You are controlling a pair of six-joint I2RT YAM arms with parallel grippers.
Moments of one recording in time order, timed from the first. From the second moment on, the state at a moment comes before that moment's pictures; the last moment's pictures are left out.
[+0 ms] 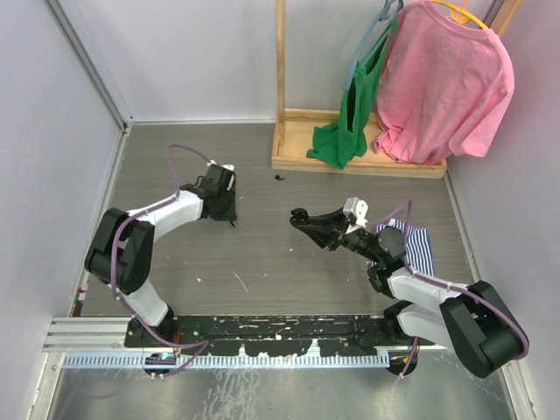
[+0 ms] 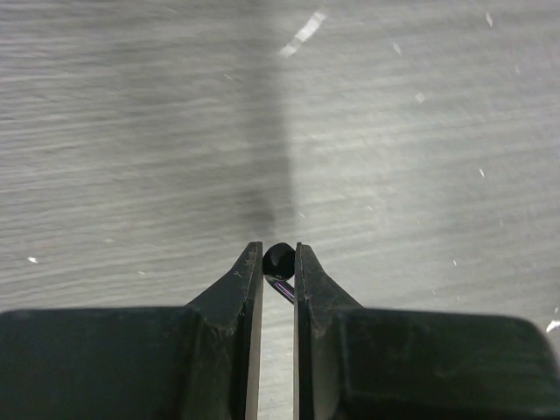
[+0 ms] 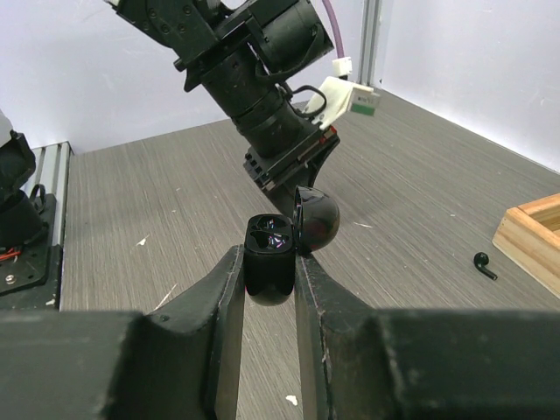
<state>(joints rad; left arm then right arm) -0.40 1.68 1.03 -0.35 -0.05 -0.39 0.47 1.10 0.19 1.19 -0.64 0.20</state>
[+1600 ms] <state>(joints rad) -0.60 1.64 0.93 -0.41 -0.16 -0.57 0.47 1.10 0.19 1.18 -0.64 0.20</state>
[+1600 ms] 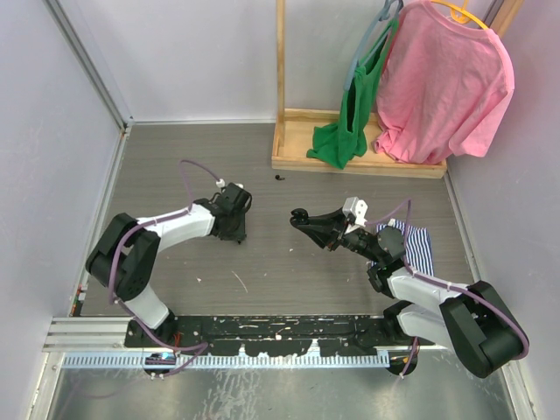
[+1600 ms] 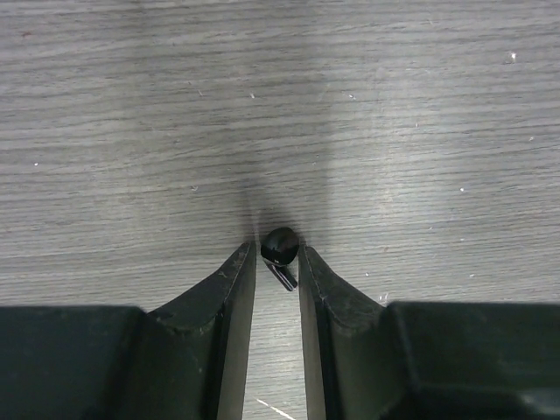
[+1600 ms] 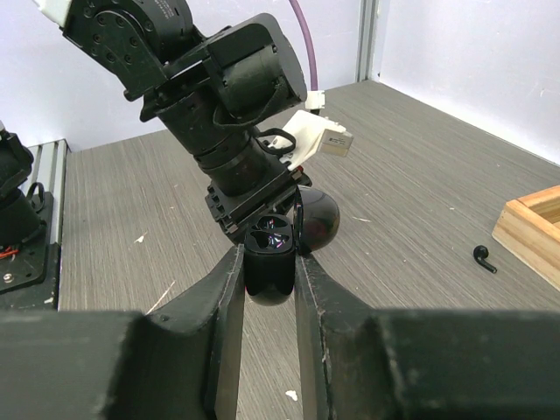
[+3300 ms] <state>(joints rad) -0.74 1.93 1.31 -0.91 -0.49 -0.46 0.47 1.09 0.19 1.14 -0.63 0.20</state>
